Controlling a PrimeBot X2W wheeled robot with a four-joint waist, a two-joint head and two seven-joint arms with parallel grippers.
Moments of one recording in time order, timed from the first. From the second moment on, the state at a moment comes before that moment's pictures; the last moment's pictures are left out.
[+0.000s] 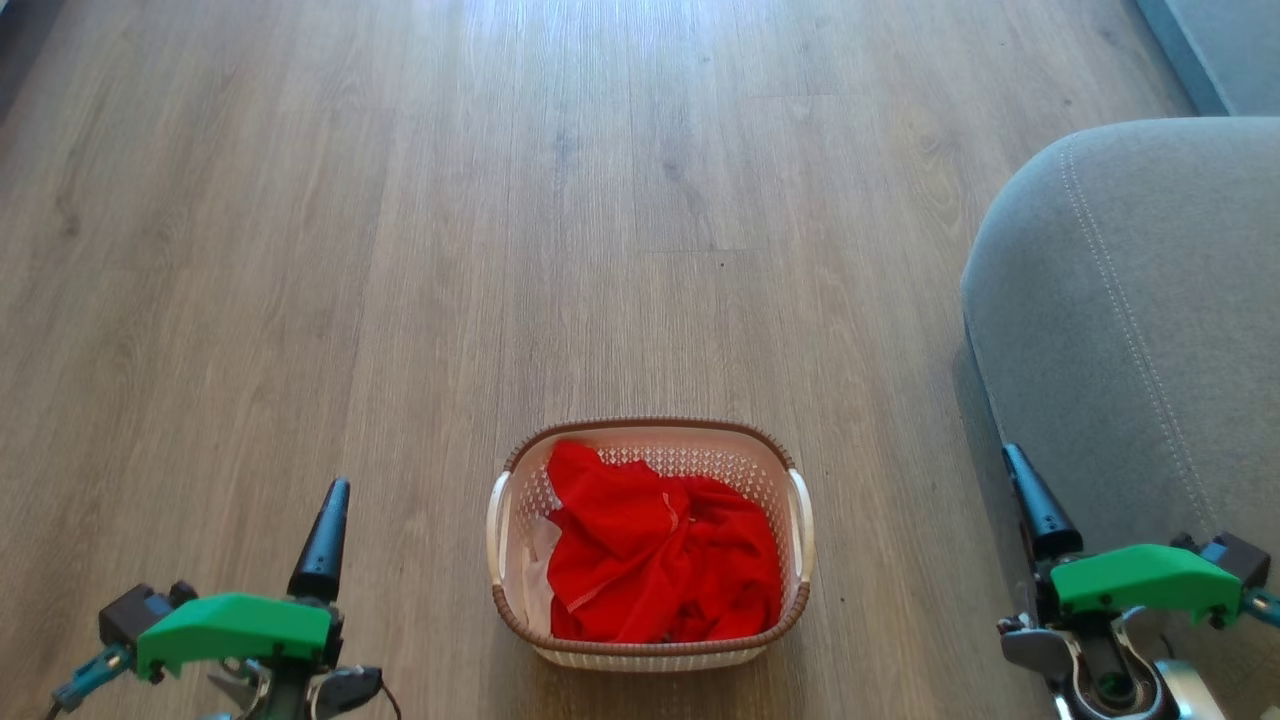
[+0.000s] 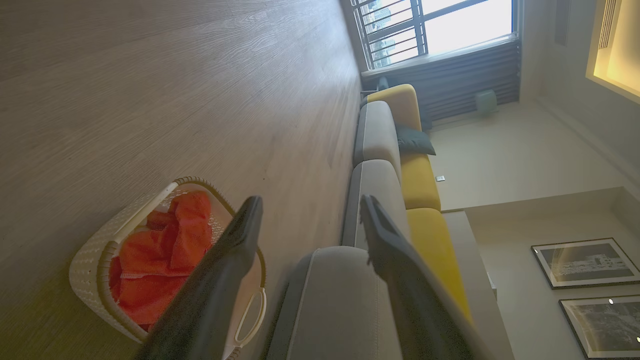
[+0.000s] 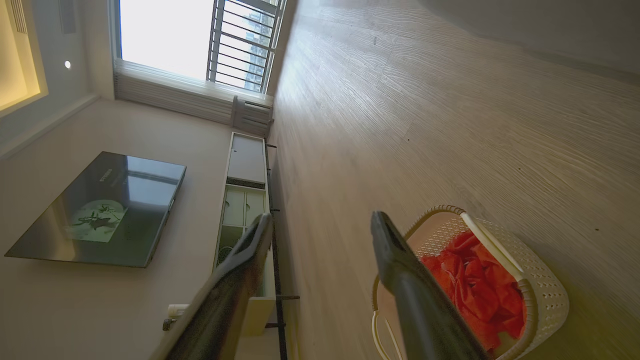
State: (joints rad) left arm -0.08 0.04 0.03 0.43 -1.31 -0.13 0.01; right arm -0.10 -0.09 -0.01 0.44 1.37 0.13 0.01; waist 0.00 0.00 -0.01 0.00
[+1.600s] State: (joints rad) left arm -0.22 0.07 -0.04 0.48 -0.70 -0.13 -0.13; right arm -0.30 -0.16 0.11 0.59 0.78 0.13 -0.13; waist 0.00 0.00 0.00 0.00
